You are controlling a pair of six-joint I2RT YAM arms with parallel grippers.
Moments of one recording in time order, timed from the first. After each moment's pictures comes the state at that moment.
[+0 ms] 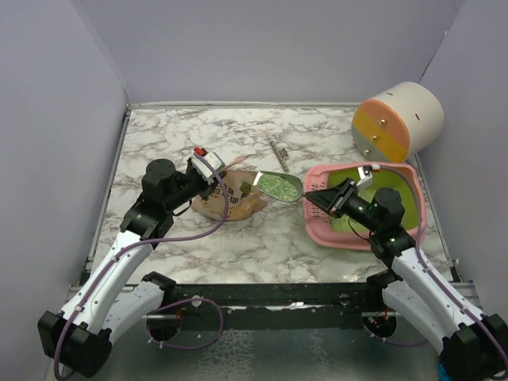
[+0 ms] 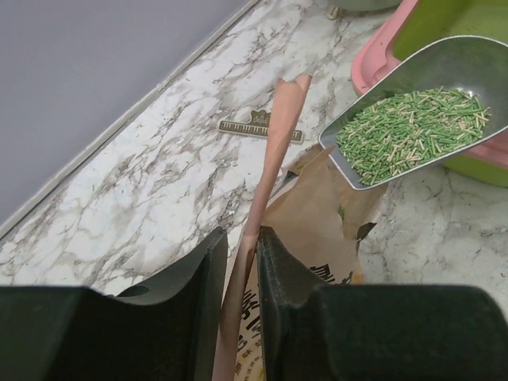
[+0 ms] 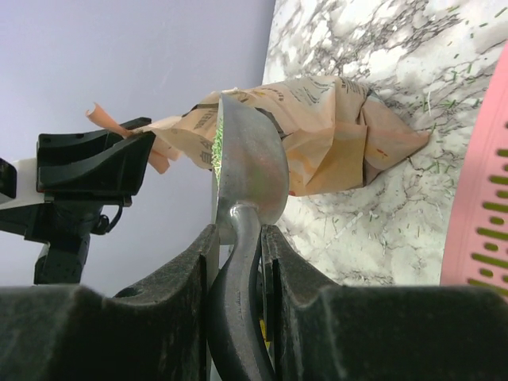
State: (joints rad) left arm -0.42 0.86 0.79 -0.13 0.38 0.31; right arm 0.34 0.78 0.40 0.27 -0.49 1.14
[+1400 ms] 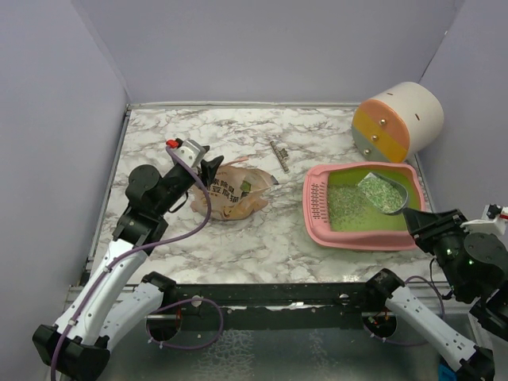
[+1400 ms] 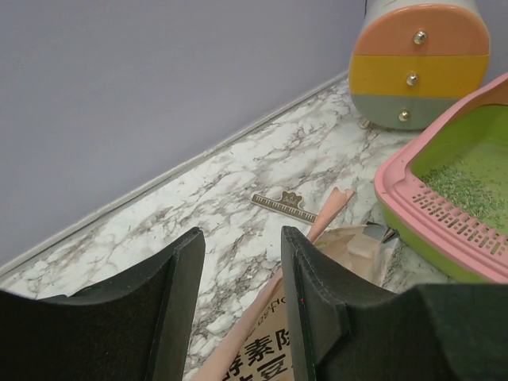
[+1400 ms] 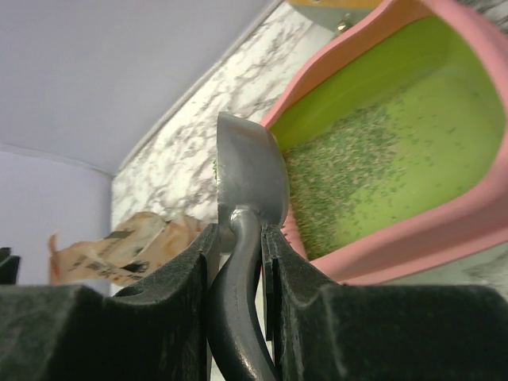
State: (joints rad) left arm -0.42 0.79 0.81 0.05 0.25 0.11; right arm 0.60 0.30 1.14 -1.12 0.59 0.97
